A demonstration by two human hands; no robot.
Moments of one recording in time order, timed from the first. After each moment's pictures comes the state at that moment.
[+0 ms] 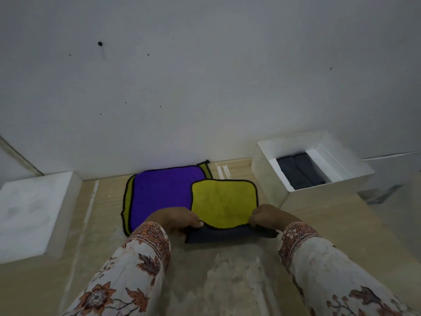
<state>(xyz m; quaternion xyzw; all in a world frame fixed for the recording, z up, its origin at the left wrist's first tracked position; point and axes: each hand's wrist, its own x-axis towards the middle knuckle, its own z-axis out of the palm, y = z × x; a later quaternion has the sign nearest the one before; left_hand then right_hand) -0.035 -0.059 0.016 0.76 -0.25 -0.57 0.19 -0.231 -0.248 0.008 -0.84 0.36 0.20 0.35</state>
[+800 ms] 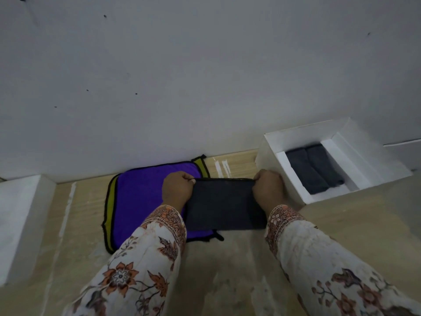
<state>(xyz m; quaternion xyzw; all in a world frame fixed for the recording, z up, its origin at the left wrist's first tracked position) 0.025 -0.157 -0.035 0.90 -0.22 -0.17 0.34 -0.154 -0.306 -0.017 -0.81 0.54 -0.09 0.23</state>
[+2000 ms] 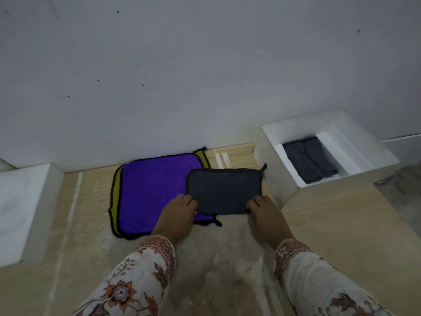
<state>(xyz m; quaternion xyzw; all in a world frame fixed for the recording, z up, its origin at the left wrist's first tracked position) -0.027 -0.068 -0.066 0.80 -0.59 -0.01 0.06 -0.237 -0.243 -0.075 -0.96 0.25 -0.04 0.09</state>
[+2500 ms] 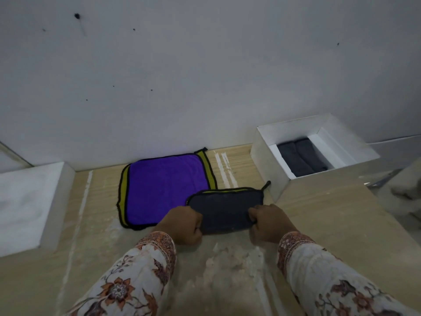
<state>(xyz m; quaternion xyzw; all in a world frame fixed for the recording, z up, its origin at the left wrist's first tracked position) -0.054 -0.041 -0.035 0.76 -0.63 -0.16 0.01 -0.266 -0.231 -0.048 -0.97 0.20 0.09 0.08</state>
